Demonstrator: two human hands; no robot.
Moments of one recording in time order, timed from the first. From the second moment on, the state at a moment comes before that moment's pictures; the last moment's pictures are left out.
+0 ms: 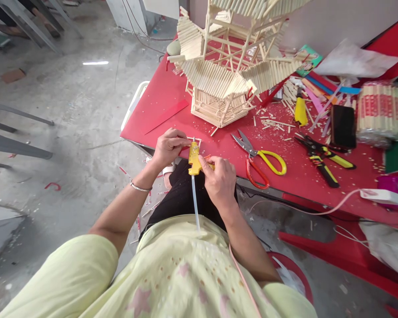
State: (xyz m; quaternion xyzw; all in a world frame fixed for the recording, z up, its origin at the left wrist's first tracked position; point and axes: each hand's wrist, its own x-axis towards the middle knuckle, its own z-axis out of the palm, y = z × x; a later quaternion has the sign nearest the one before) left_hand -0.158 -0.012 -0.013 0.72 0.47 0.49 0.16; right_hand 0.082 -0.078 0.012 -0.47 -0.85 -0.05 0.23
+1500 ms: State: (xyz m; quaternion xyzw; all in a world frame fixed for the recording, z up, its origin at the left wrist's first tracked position) left_hand -0.159 -0.010 -0.015 0.75 0.42 0.50 0.09; right_hand 0.086 -0.062 0.017 -0.57 -0.71 0.17 0.38
